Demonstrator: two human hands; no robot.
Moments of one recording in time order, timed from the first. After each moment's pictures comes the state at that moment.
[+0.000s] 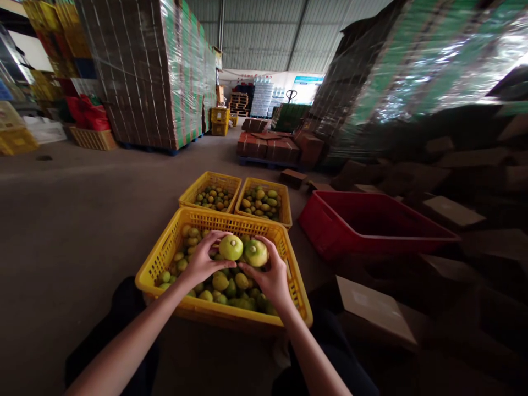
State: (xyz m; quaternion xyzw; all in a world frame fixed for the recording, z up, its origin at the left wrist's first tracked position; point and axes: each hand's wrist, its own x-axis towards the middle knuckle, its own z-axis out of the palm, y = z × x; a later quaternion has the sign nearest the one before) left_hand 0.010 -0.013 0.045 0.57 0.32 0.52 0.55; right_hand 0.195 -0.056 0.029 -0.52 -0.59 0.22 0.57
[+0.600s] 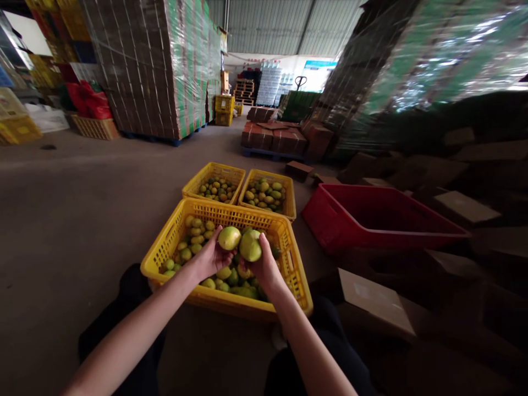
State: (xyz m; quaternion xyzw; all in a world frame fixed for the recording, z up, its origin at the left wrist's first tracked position) left_hand 0.023 -0.005 0.030 0.18 0.36 0.34 0.85; right_hand 0.166 -0.043 0.027 -0.46 -0.35 0.61 0.55
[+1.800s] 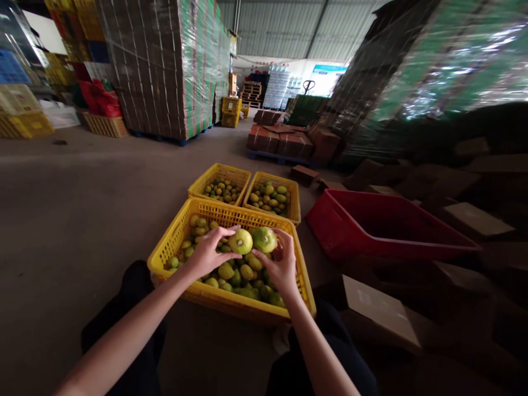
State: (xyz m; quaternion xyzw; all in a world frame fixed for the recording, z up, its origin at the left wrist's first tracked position) left_hand -0.012 -0.015 0.028 0.75 0.28 0.50 0.33; right_hand 0.189 -0.046 0.021 -0.47 -0.54 0.28 0.64
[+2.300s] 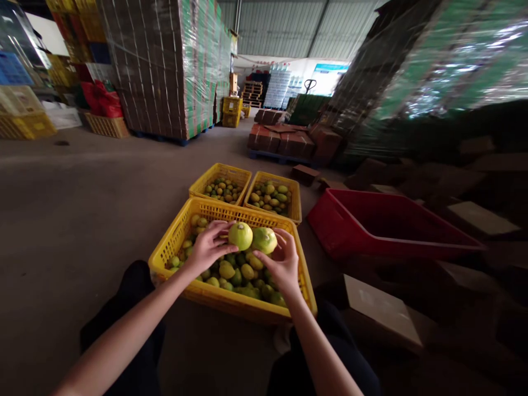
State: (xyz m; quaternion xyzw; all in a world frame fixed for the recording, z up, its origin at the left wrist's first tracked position) left_hand -0.009 -0.016 0.032 0.57 0.30 0.54 0.53; right_hand 0.188 -0.050 0.025 -0.43 -0.49 0.35 0.67
